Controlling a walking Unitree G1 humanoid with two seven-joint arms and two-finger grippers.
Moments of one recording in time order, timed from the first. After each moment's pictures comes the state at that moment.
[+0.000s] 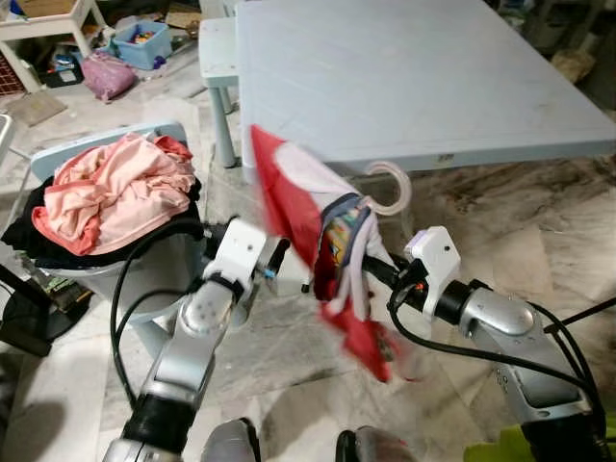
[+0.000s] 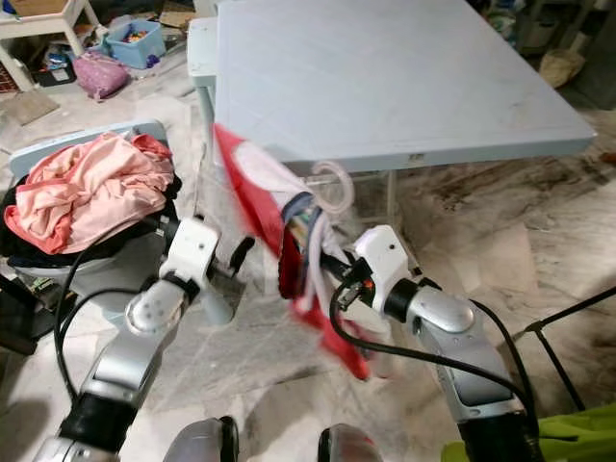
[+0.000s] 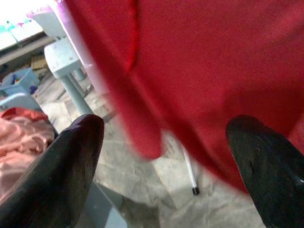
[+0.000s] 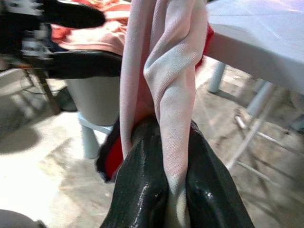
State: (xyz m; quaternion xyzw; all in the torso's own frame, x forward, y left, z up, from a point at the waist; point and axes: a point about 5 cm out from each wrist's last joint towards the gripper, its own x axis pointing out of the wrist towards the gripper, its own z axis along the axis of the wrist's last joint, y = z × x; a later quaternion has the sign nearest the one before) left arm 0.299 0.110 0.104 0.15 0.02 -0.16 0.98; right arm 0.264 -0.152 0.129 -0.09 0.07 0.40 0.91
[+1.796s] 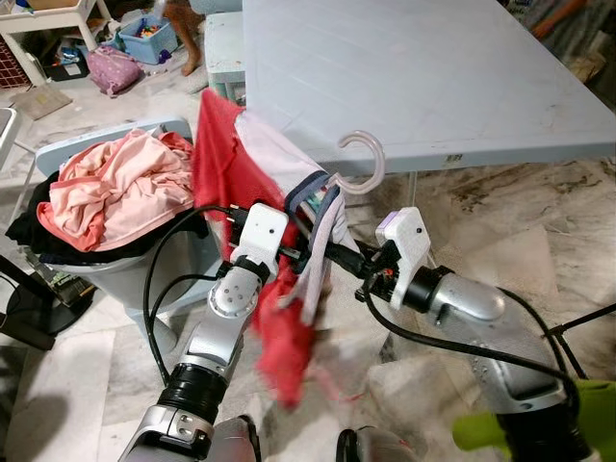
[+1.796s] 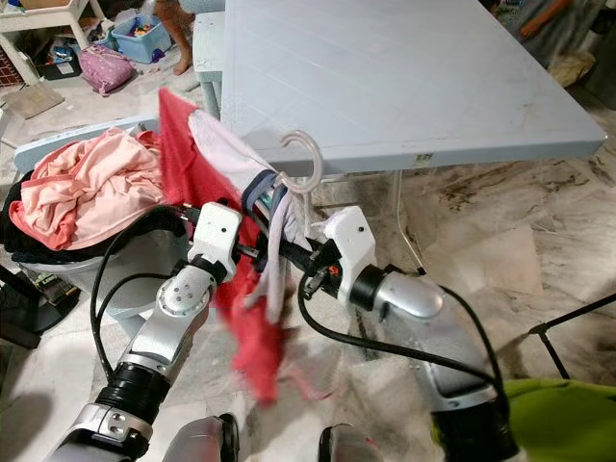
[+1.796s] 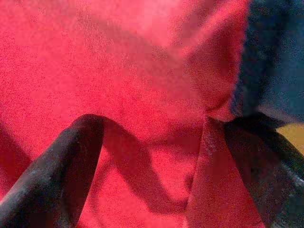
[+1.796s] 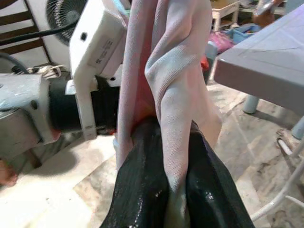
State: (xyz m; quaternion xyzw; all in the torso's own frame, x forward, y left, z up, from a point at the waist) left arm 0.317 0.082 0.106 0.09 -0.01 -0.17 0.98; right arm 0.264 -0.113 0.154 -0.03 0.05 0.45 0.89
